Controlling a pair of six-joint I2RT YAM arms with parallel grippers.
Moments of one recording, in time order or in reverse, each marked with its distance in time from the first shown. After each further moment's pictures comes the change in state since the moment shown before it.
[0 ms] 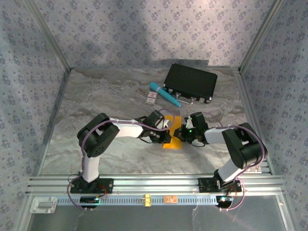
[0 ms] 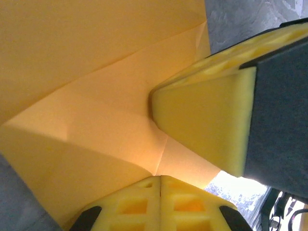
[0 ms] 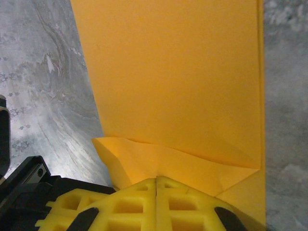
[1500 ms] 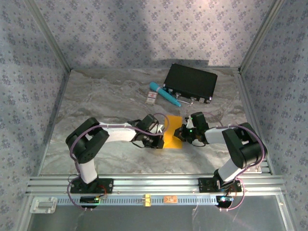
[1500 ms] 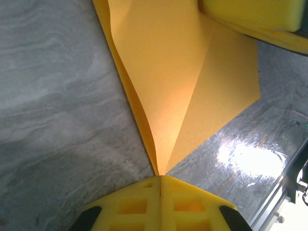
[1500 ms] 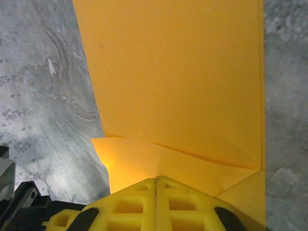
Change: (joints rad) left arm -0.002 -0.151 -0.128 -0.114 -0.042 0.071; right arm -0.008 0.002 -0.001 0.004 -0.005 0.000
